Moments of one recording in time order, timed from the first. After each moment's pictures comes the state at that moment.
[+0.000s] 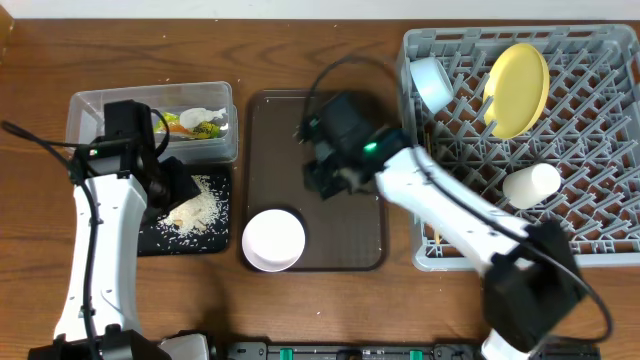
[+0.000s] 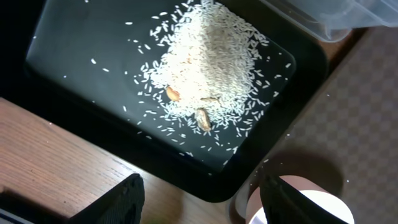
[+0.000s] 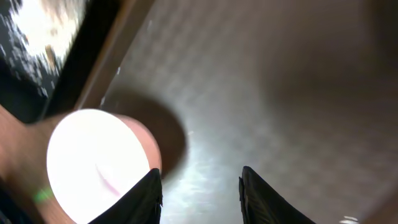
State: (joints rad) left arm 0.18 1.42 1.19 -1.17 -0.03 -0.43; right arm 0.73 1.87 1.46 -0.75 -0.22 0.22
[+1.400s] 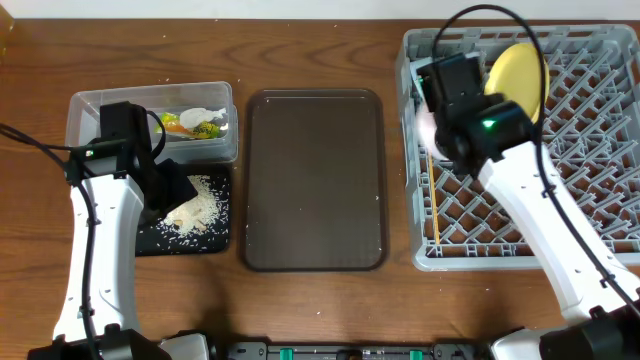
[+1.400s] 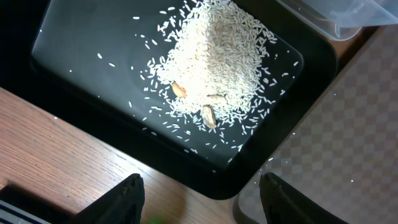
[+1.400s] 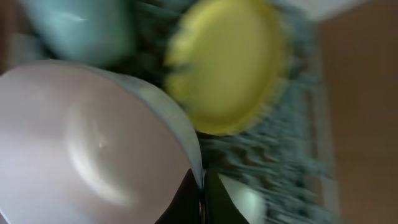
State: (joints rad) left arm 0.19 1.42 1.19 -1.18 -0.03 -0.43; right arm 0.40 1.58 1.48 -1.00 0.71 0.09
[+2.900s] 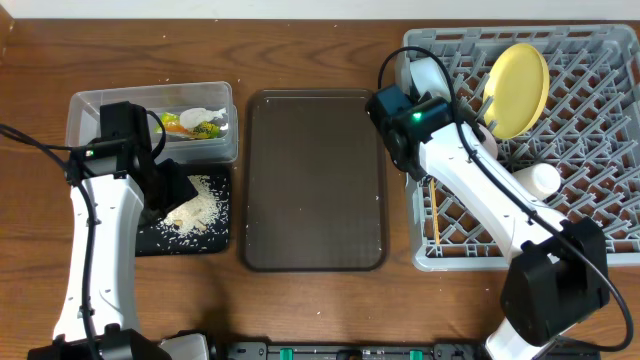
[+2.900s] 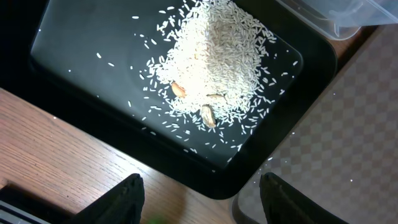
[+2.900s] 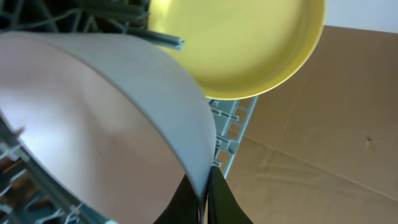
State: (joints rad) left arm 0.19 1.42 1.19 -1.18 -0.03 -0.43; right arm 0.52 1.83 1.50 -1.26 0.96 -0.07
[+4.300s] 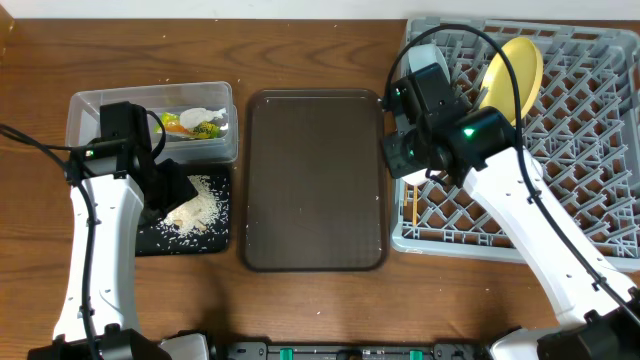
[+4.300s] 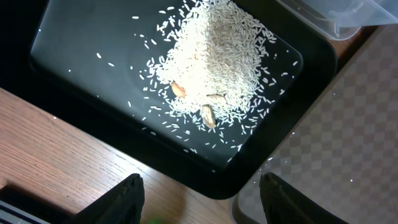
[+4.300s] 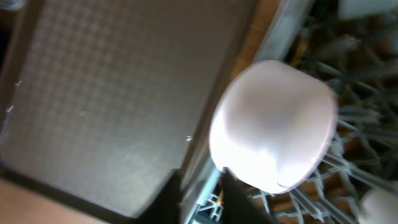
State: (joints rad) left arm 0.19 1.42 1.19 -1.18 -0.03 -0.43; right arm 0.49 1.59 1.49 -1.02 -0.03 0.13
